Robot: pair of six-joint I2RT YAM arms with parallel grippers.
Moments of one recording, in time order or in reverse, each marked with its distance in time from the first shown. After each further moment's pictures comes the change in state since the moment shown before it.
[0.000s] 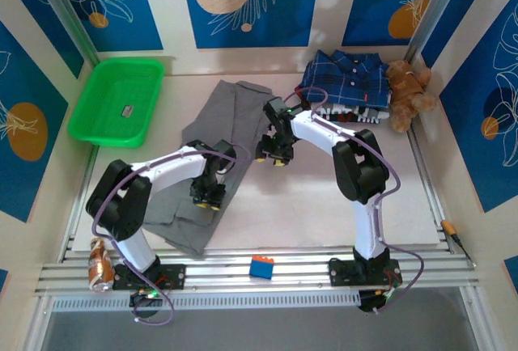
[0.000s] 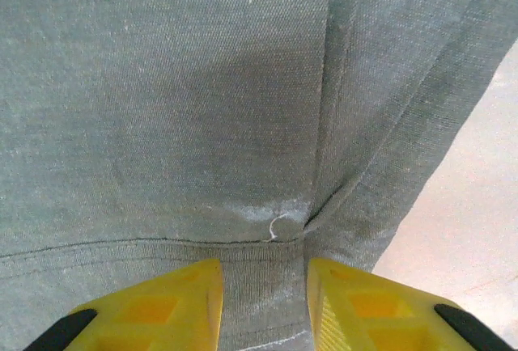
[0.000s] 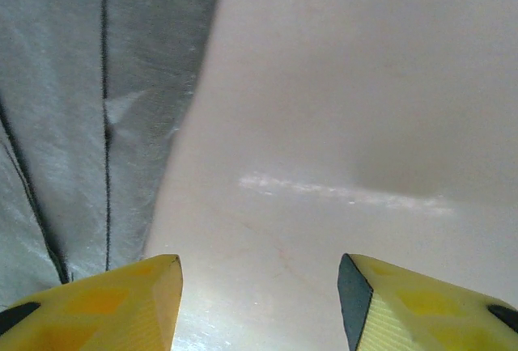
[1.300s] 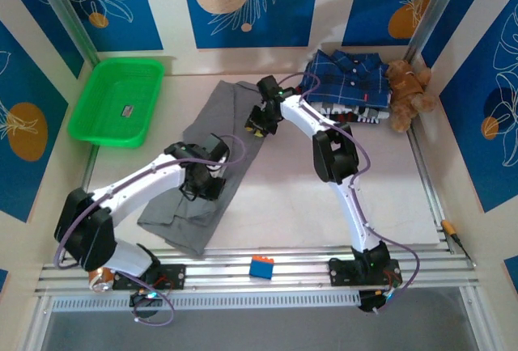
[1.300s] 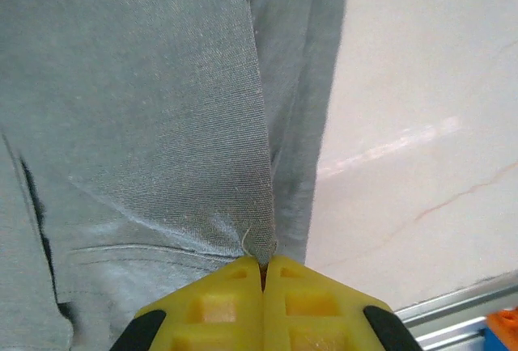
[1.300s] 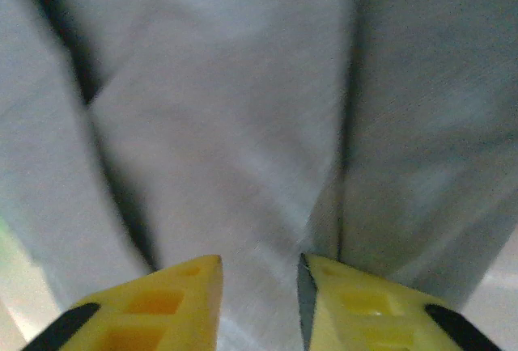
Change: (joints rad) left arm -0.034 -0.282 -0.007 0.023 -0.021 0.075; right arm -0.061 0.448 0.603 0.054 -0.067 0.240
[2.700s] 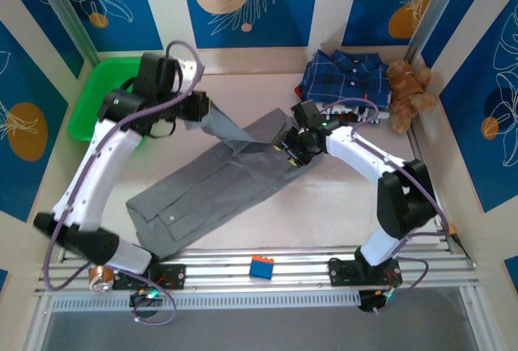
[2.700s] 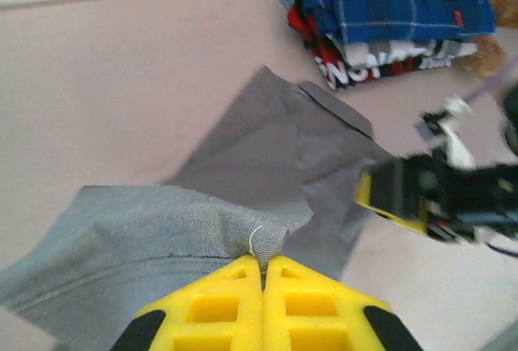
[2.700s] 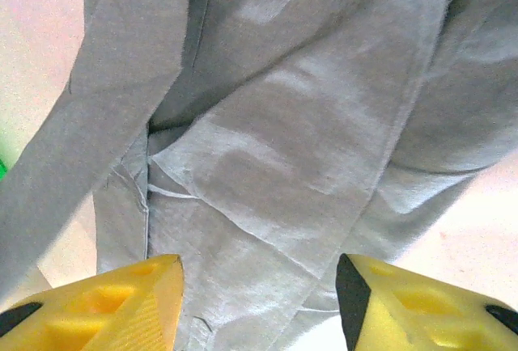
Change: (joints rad) left arm 0.276 0.098 0.802 -0.048 0.127 0.156; right arm -0.013 -0.901 -0.990 0.172 0.127 0.243
